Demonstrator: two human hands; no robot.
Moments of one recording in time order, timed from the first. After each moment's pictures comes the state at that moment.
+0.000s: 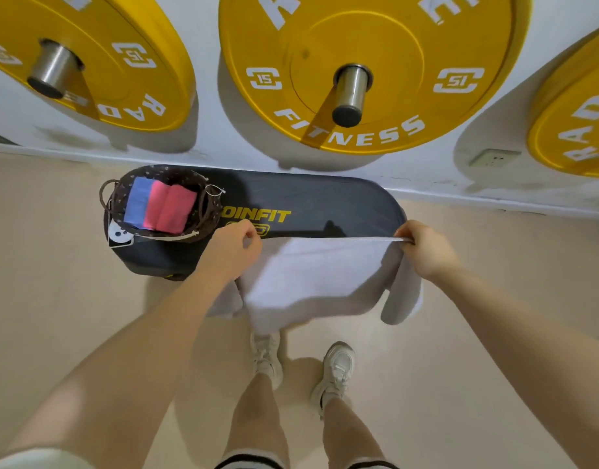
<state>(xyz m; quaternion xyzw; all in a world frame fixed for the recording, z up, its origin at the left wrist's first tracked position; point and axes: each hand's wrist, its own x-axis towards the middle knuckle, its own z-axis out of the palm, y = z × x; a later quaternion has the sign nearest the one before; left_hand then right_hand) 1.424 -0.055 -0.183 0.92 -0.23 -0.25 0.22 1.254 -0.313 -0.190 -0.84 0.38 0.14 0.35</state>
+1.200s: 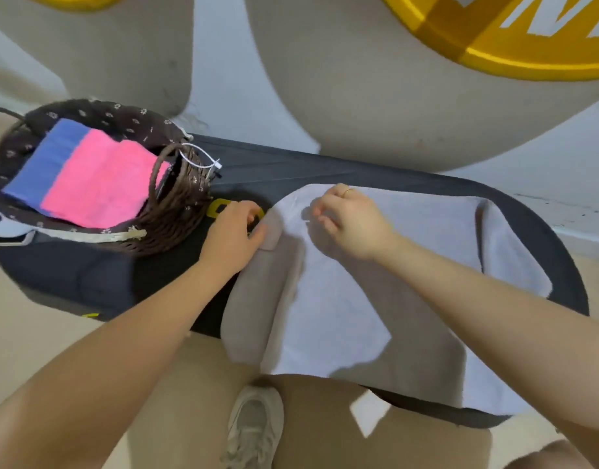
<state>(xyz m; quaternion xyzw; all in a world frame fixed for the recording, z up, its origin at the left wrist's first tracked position) 1.568 -0.044 -0.563 0.94 -0.22 -0.10 0.25 1.493 -0.239 -0.547 -0.96 0.02 0.03 0.26</state>
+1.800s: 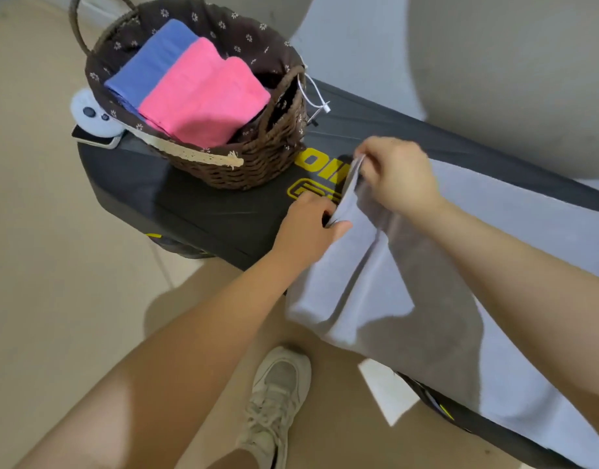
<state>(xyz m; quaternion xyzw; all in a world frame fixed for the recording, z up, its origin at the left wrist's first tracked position) 1.536 -0.005 -0.588 0.91 -0.13 -0.17 0.35 1.558 -0.160 -0.560 -0.97 0.00 -0.05 0.25</state>
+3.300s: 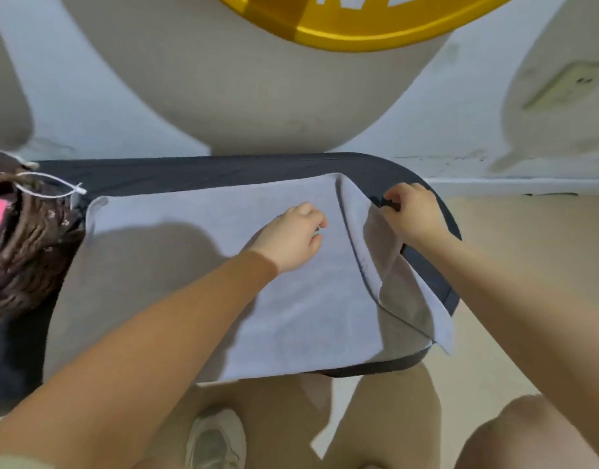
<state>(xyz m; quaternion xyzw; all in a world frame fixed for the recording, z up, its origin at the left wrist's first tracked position) 1.491 -0.202 -0.571 0.80 -0.54 -0.21 0.16 1.362 -0.367 -0.550 -0.88 0.44 0.00 0.20</state>
